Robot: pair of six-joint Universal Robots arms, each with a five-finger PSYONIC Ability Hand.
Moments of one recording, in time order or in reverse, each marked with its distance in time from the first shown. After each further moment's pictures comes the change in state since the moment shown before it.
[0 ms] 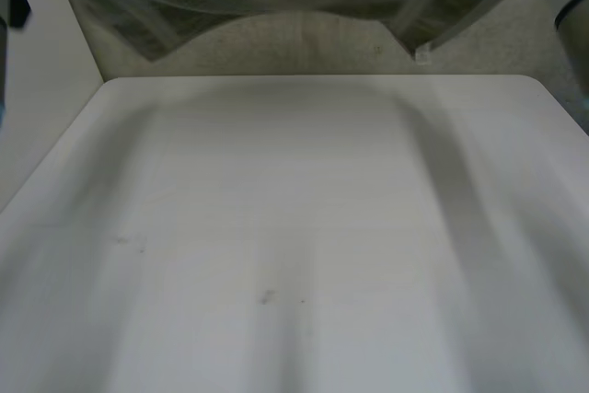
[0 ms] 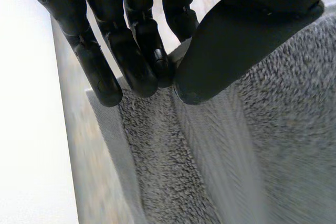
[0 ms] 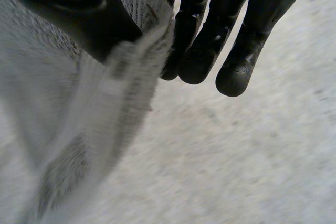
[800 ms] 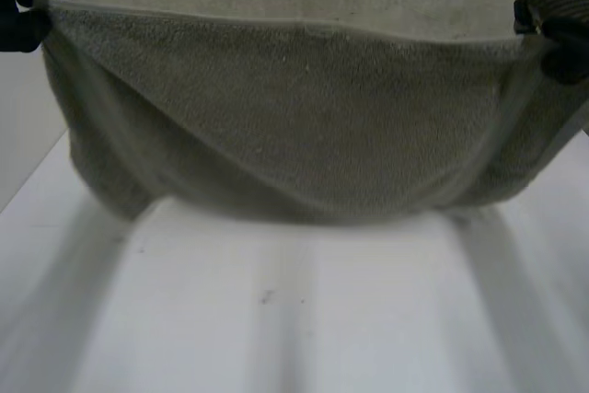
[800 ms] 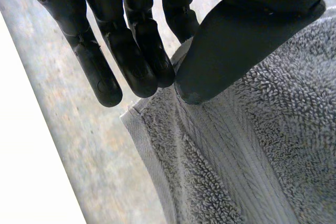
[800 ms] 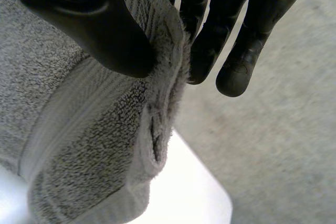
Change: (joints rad) left arm 0.006 0.510 -0.433 -0.327 0.109 0.153; right arm -0.101 -0.288 0.079 0.834 -0.061 -0.162; left_hand -0.004 0.000 0.000 -0.001 -0.001; right_hand 0.000 0.000 0.000 0.000 -0.005
